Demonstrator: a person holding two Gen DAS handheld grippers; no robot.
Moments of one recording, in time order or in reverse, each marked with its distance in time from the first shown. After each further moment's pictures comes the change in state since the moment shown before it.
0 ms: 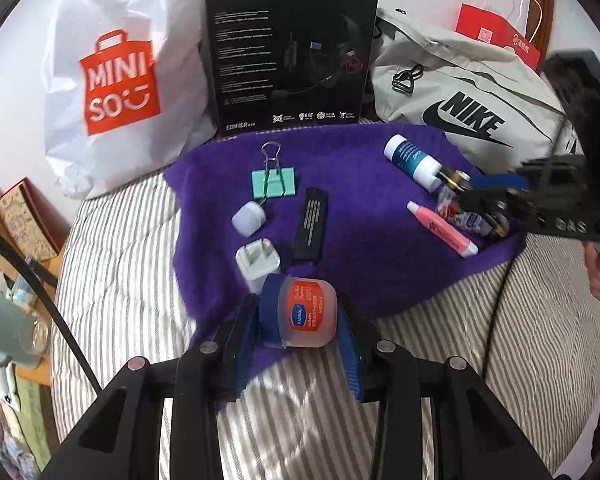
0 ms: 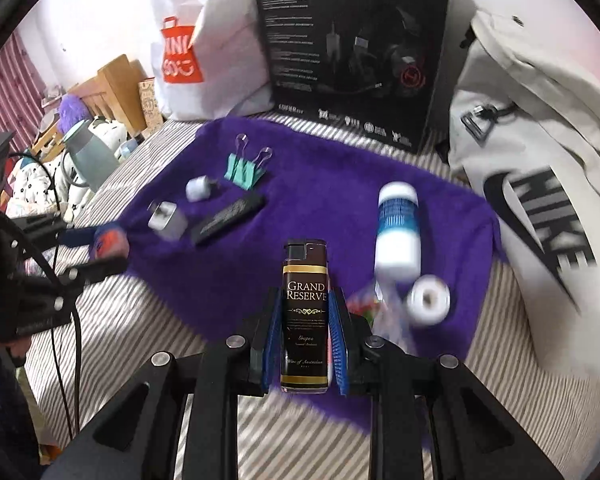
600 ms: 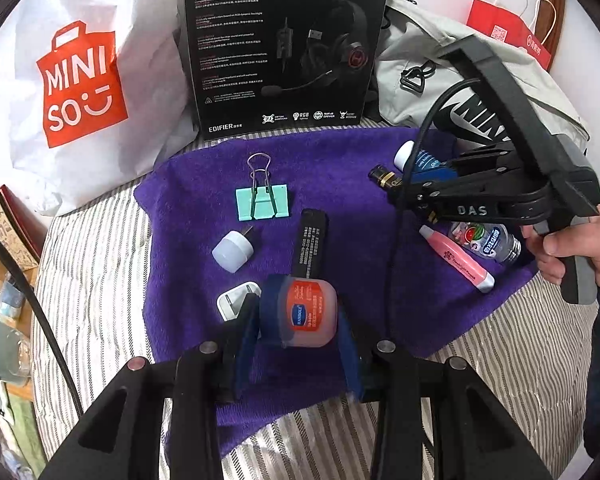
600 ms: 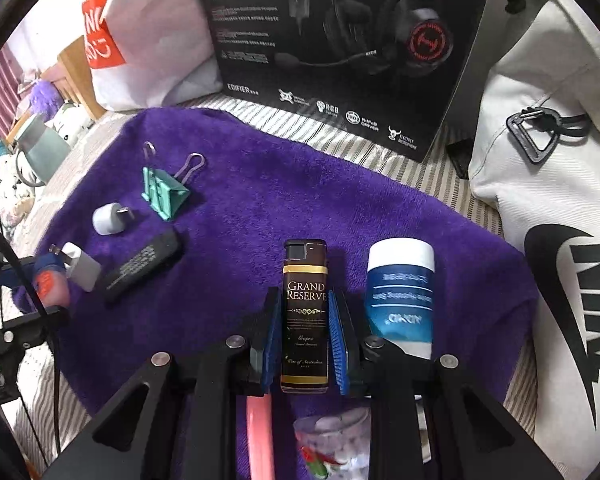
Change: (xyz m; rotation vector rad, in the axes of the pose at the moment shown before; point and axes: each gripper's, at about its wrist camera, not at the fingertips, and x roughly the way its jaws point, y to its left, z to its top) left arm 0.038 0.003 0.026 0.000 0.027 -0.038; right arm 0.087 -0.022 0.048 -0.013 0.106 -0.073
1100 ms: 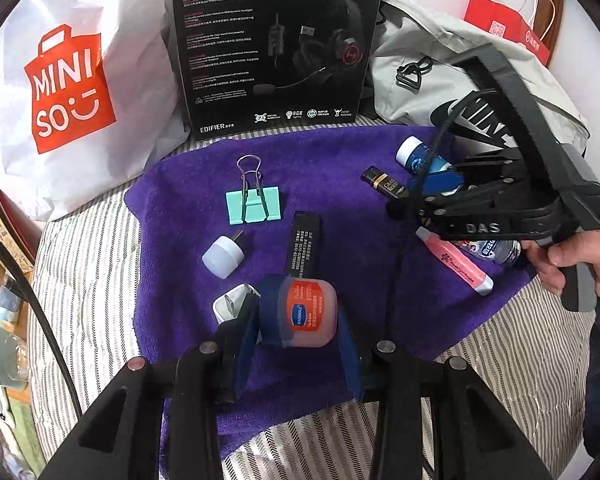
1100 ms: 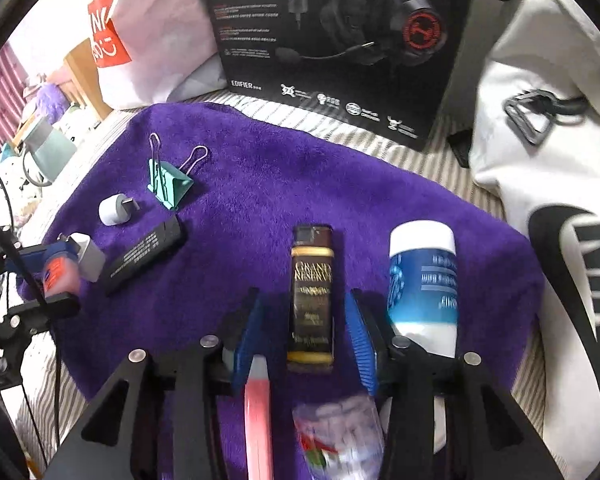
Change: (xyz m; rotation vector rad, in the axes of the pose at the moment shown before) left arm 0.006 -0.002 0.002 0.010 0.011 -0.005; right arm -0.007 -0.006 -0.017 0.013 -0.019 0.039
